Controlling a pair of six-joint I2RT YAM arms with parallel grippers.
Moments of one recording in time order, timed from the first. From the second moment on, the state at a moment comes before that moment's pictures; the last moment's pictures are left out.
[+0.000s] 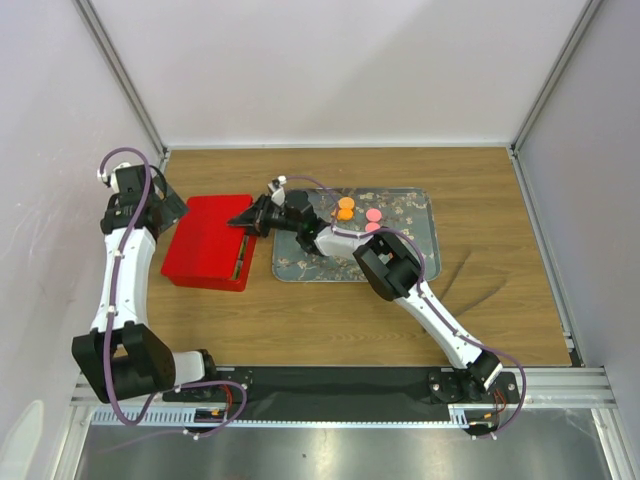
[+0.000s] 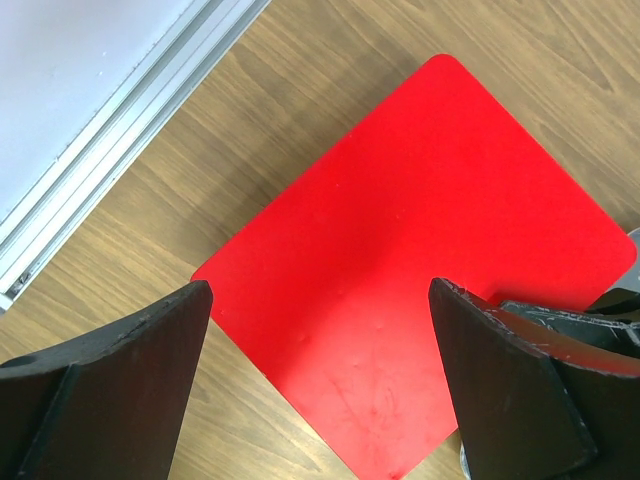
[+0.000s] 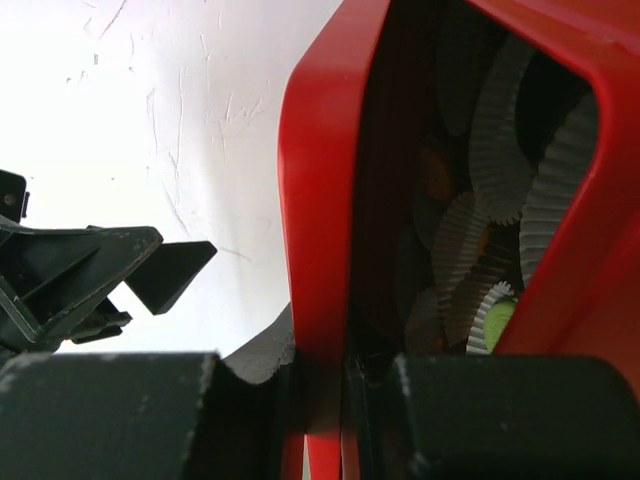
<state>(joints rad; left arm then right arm) 0.22 1.28 1.21 -0.71 -0.26 -0.44 0.81 2.73 2.08 0.68 -0.56 1.51</state>
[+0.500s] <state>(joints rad) 0.23 1.33 1.16 -0.68 -0.23 -0.44 0.79 2.68 1.94 0.76 -0.55 1.51</state>
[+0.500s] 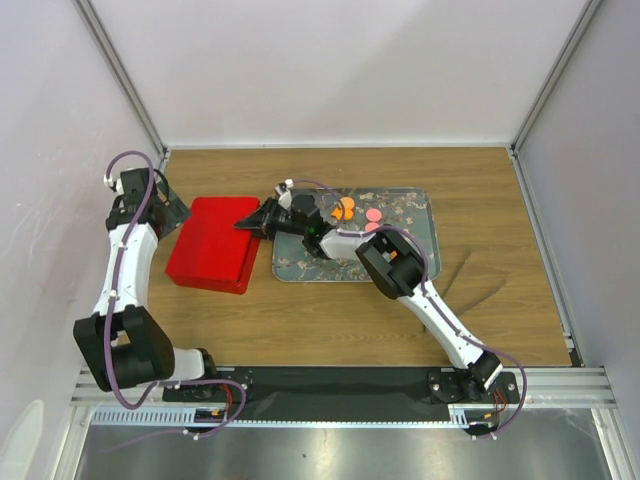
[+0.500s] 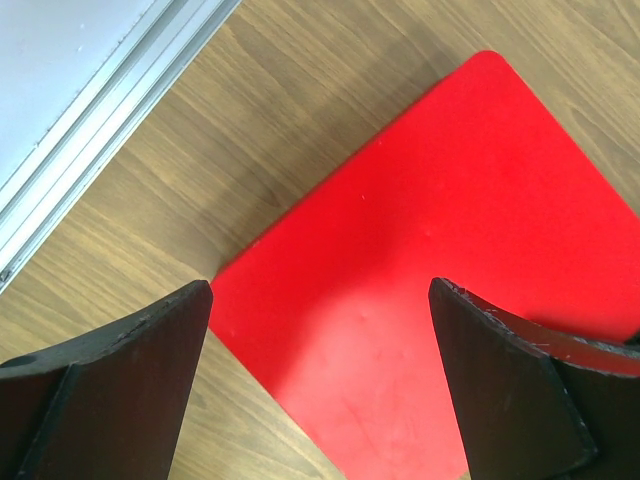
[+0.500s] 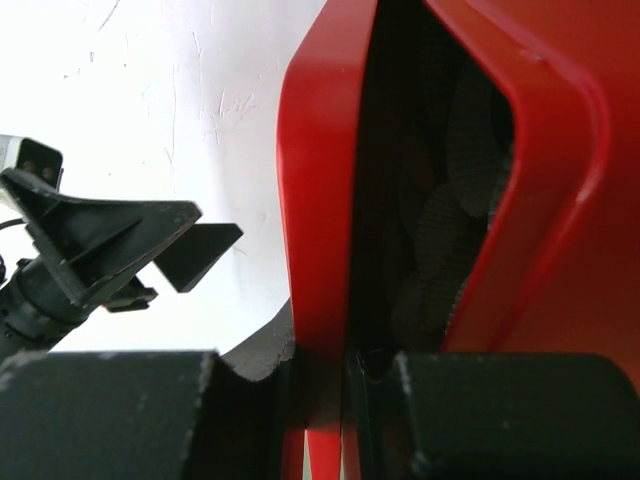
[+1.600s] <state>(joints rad) 0.24 1.61 1.18 -0.54 -0.16 -0.45 0.72 2.49 1.58 0.79 -0.58 1.46</state>
